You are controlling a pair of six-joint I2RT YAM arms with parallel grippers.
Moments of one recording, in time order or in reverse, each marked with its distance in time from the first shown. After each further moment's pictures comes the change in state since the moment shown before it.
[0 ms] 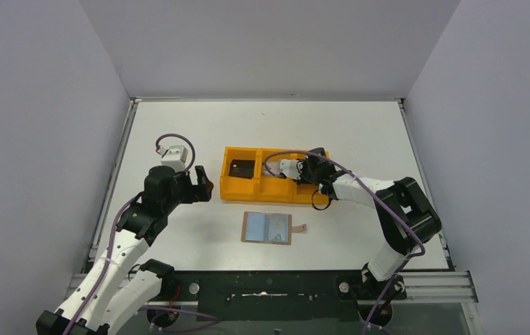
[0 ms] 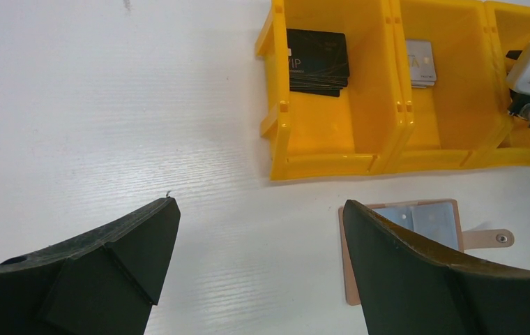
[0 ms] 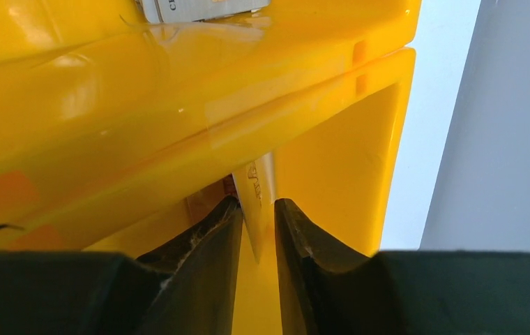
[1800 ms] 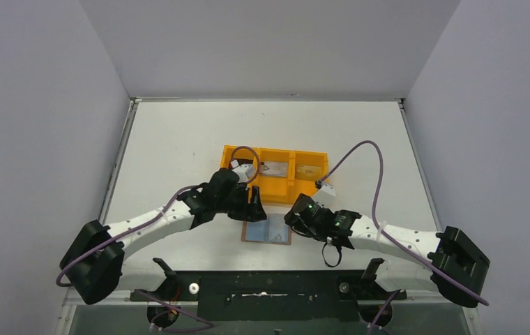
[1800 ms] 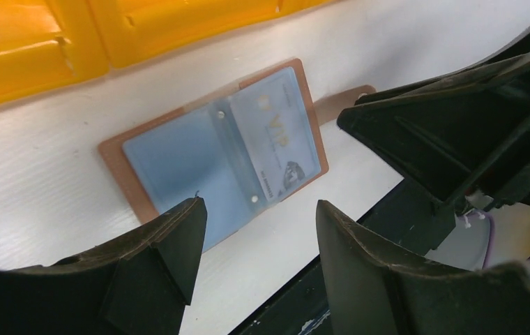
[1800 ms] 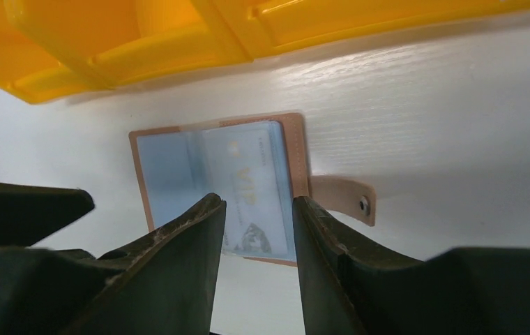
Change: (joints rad) left arm -0.388 0.464 0.046 0.193 0.282 -0.253; right arm 0.473 -0.474 -0.258 -0.323 0.244 2.280
